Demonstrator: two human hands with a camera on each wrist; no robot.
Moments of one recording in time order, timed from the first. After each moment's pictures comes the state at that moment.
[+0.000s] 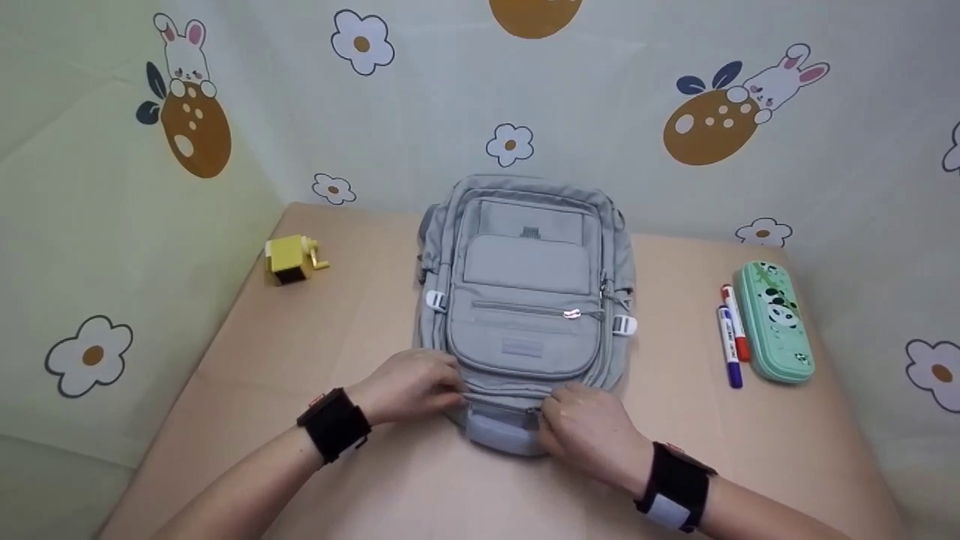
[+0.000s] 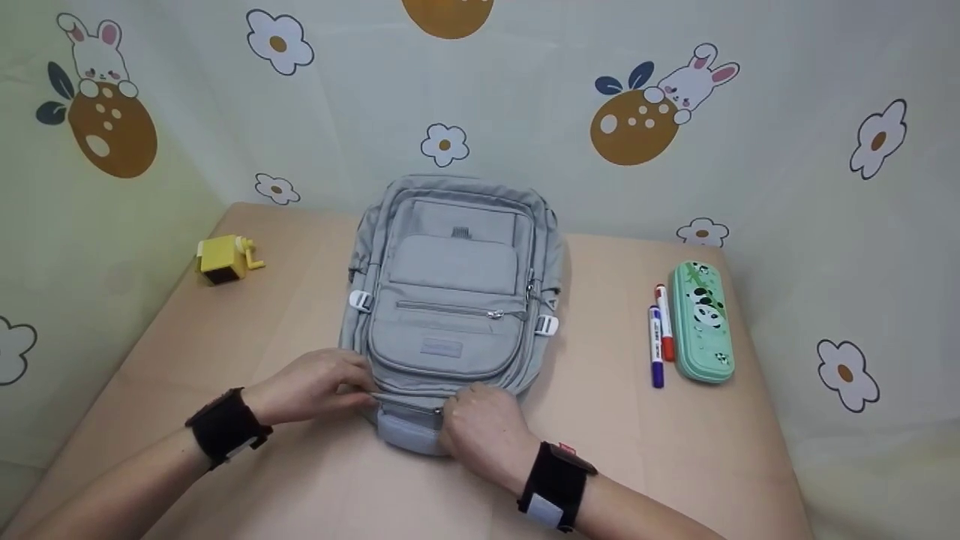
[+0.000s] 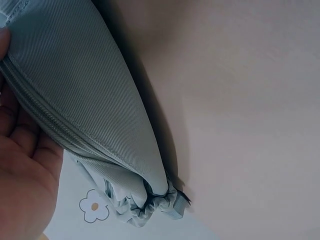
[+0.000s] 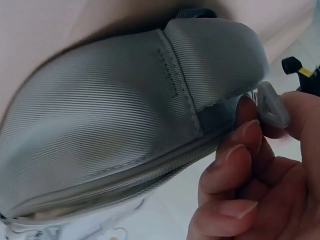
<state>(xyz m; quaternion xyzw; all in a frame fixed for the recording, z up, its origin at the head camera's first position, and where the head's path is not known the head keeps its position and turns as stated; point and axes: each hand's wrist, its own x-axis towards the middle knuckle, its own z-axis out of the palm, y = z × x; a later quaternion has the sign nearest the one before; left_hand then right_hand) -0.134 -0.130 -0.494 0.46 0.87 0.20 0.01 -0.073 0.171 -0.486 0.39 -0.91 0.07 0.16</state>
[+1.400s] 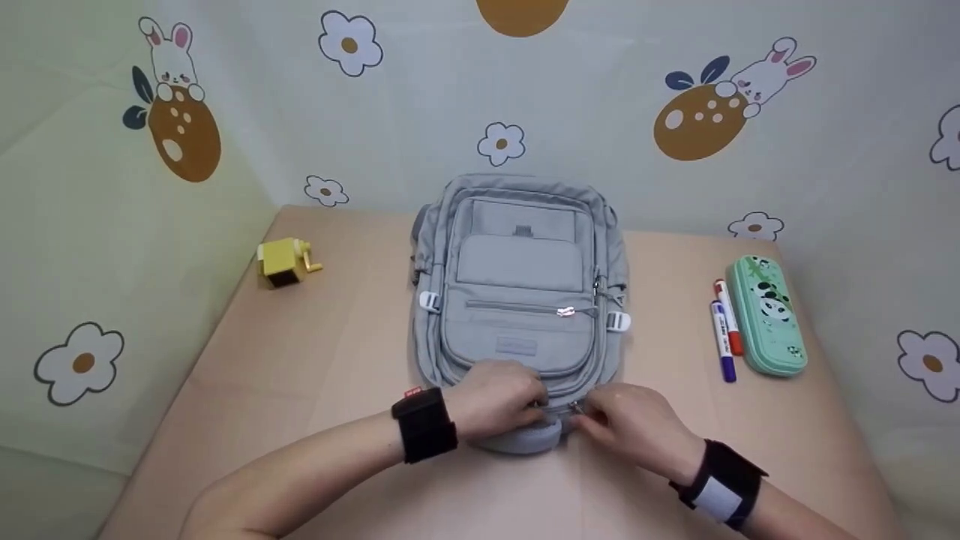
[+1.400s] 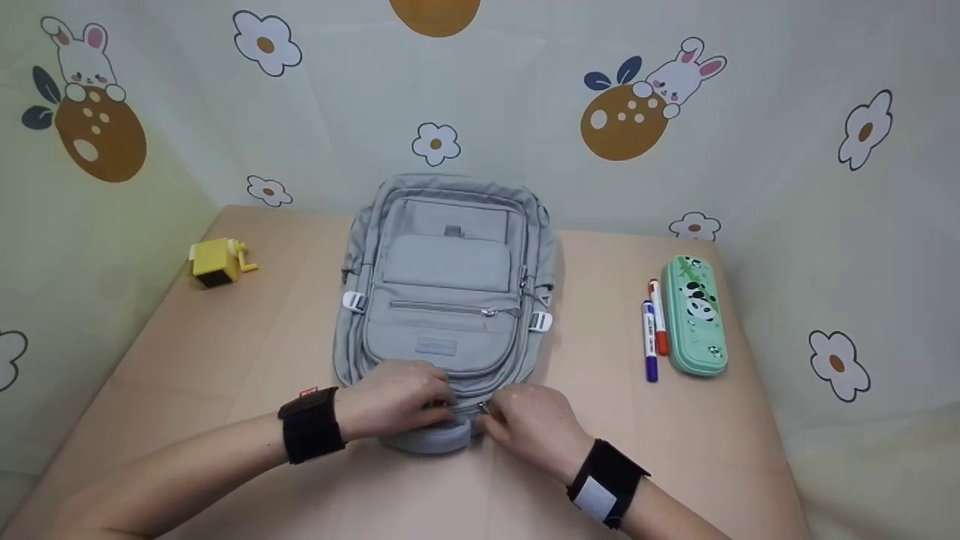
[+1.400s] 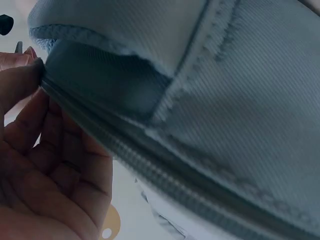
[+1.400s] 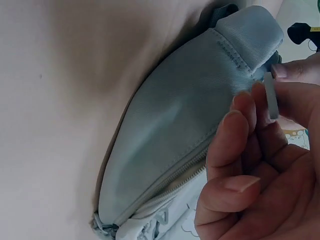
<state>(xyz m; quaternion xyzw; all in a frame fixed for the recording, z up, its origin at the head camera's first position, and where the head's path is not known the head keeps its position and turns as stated) -0.117 -0.011 -0.473 0.45 0.88 0.12 0.05 -0.076 0.229 -0.485 0.26 -0.95 0.18 -0.01</state>
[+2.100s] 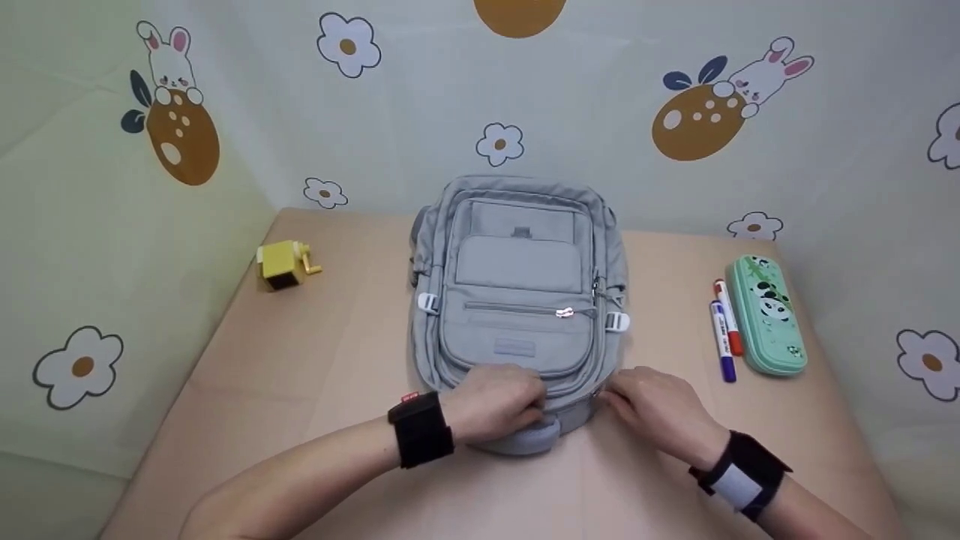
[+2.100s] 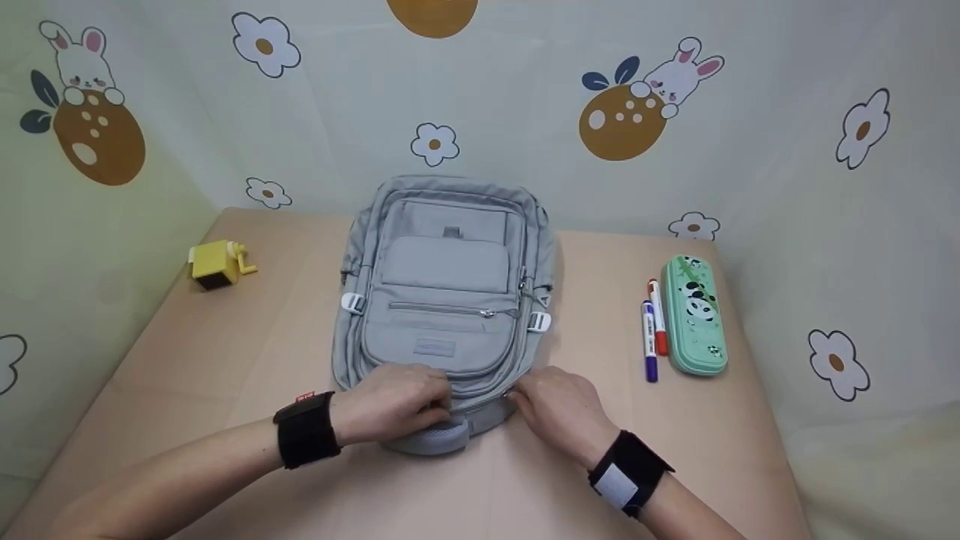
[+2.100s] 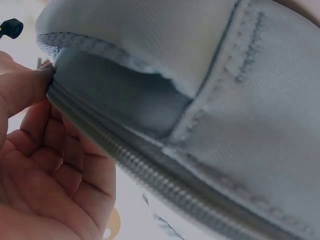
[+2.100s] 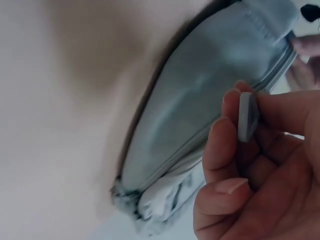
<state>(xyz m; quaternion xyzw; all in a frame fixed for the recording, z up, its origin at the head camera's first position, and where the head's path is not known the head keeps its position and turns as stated) -0.114 -0.011 -0.472 0.44 0.89 0.13 0.06 -0.092 0.260 -0.484 0.24 -0.96 0.14 0.01</state>
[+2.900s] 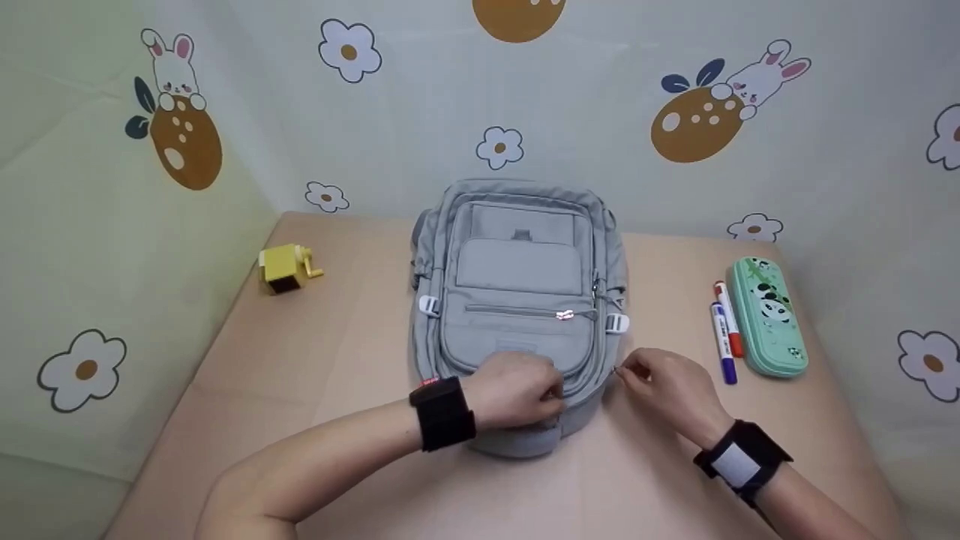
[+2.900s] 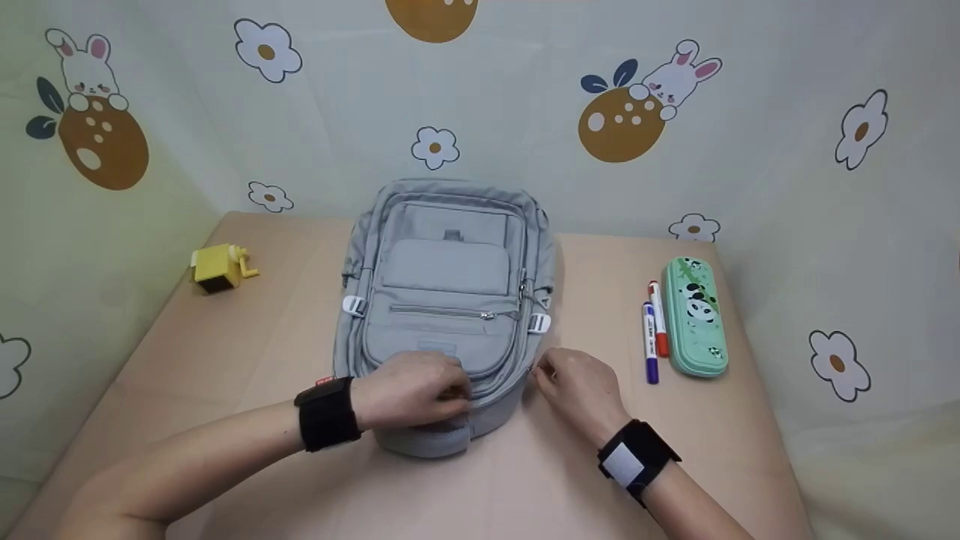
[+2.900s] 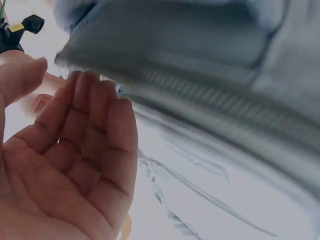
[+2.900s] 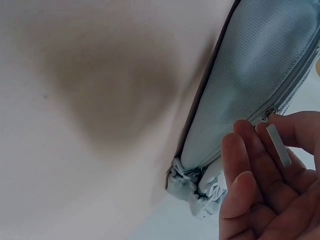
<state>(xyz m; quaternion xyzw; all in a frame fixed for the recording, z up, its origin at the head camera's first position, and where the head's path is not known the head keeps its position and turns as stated) -0.127 0.013 -0.453 0.42 0.89 0.12 0.09 -0.113 0.284 -0.498 0.14 -0.96 0.22 0.05</state>
